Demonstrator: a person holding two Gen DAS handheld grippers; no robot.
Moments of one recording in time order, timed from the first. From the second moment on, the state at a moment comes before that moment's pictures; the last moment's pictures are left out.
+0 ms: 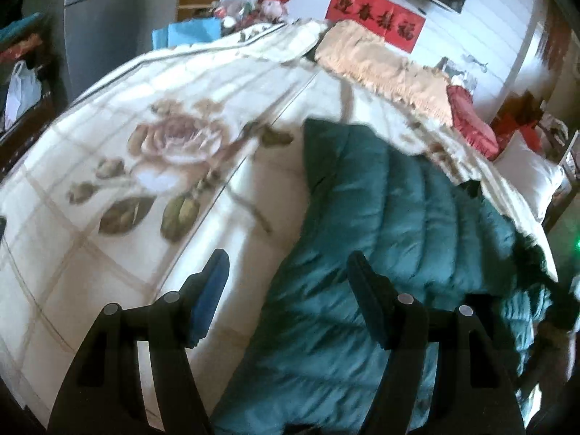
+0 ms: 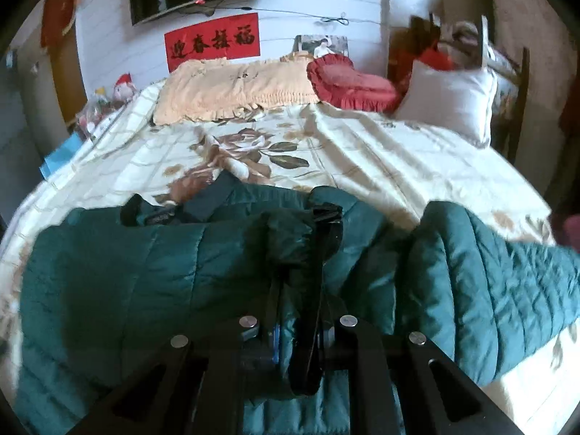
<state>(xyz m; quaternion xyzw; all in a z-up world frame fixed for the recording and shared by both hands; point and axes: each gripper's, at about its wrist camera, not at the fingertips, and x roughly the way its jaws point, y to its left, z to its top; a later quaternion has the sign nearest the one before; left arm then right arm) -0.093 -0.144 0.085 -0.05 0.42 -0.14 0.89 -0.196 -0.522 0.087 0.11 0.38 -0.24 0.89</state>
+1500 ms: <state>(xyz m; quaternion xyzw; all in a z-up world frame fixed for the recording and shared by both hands) -0.019 -0.227 0.032 -0.01 0.44 -0.14 0.89 -0.203 -0.490 0.062 0.12 0.41 -0.15 0.89</state>
